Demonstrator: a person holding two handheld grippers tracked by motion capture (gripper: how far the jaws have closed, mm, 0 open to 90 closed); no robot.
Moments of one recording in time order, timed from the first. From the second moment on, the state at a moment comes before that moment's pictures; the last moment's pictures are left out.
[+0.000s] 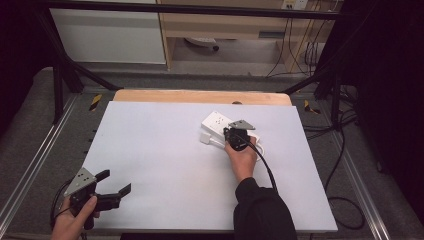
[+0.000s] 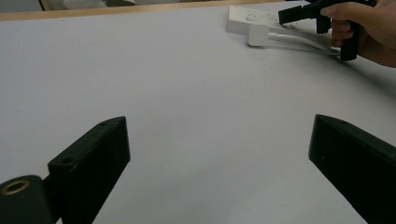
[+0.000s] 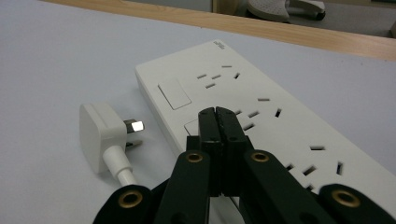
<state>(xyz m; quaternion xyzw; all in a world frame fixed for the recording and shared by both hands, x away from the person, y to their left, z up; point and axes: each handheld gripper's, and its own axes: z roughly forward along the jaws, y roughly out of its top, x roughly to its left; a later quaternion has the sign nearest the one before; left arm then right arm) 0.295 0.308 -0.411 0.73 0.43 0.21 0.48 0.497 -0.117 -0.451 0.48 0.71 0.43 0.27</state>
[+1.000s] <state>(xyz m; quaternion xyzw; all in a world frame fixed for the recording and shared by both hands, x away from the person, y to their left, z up) 0.295 0.307 -0.412 0.73 0.43 0.22 0.48 0.495 -0.124 -0.440 0.48 0.70 0.46 0.26</state>
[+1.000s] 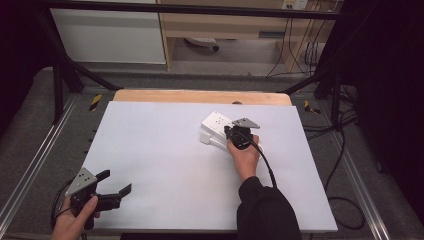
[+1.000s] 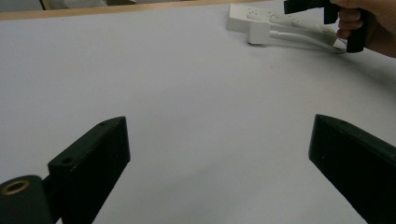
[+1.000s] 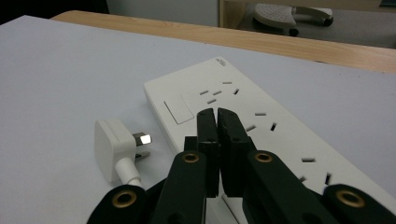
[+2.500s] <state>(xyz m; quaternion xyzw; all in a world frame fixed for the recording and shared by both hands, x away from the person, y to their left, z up) 0.295 0.308 -0.412 0.73 0.43 0.22 0.48 0.492 -0.144 -0.405 0.49 0.70 0.45 0.24</state>
